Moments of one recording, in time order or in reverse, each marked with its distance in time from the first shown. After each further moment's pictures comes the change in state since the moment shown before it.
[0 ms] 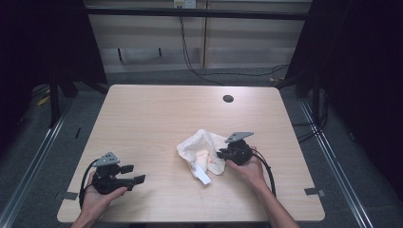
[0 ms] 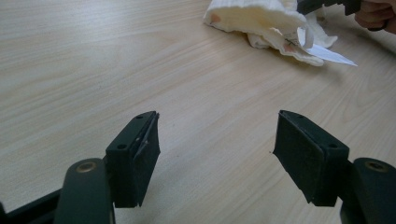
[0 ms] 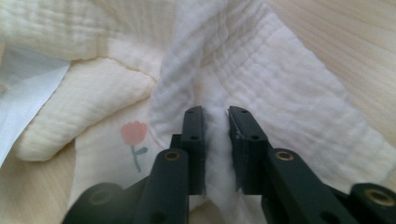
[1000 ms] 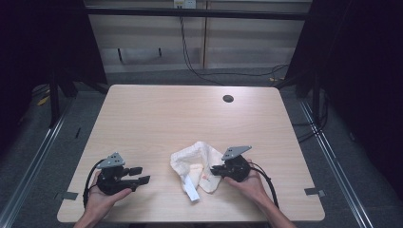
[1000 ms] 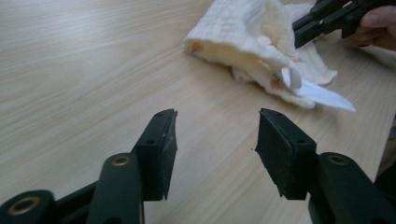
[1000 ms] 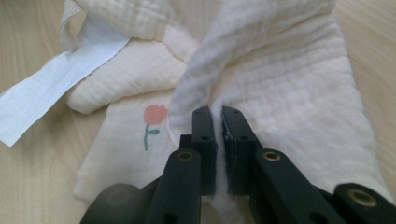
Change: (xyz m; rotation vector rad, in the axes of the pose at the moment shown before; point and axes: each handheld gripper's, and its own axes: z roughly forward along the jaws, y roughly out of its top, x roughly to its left) left arm -0.014 0.008 0.006 -0.009 -0.083 0.061; right arm 0.043 -0.019 -0.013 -0.005 0.181 -0.111
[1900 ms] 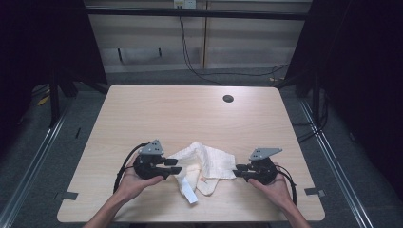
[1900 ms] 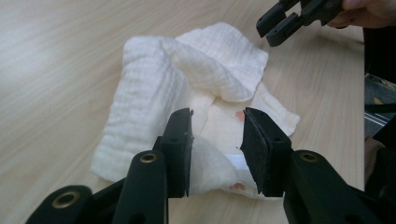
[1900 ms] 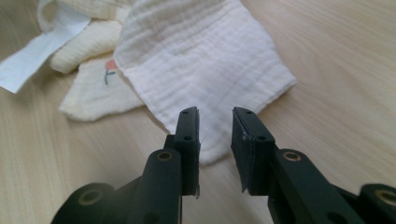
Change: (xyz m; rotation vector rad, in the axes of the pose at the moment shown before) left arm -0.032 0.057 0.073 0.068 -0.159 0.208; right arm -0.021 -0.034 -0.064 -0.036 -0.063 0.102
